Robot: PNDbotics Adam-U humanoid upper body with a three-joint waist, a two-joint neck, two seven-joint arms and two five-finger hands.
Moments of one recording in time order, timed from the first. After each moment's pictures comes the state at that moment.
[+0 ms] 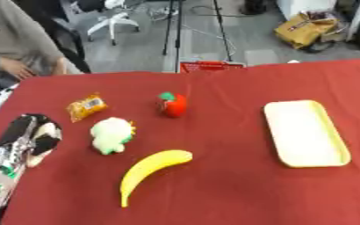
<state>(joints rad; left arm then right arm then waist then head) -0.40 0.33 0.08 -1.38 -0.80 0.31 -0.08 -0.22 -0.30 -0.10 -1.98 0.37 -0.04 -0.32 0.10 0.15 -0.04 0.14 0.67</state>
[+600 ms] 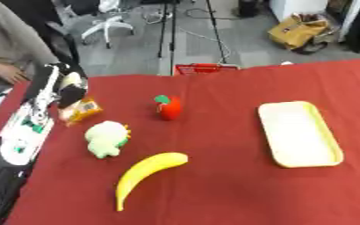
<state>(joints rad) -0.69 0.28 0.02 -1.23 -0.65 0.39 0.09 -0.23 -0.30 -0.08 -1.98 0.37 -0.05 -0.31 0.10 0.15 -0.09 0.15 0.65</state>
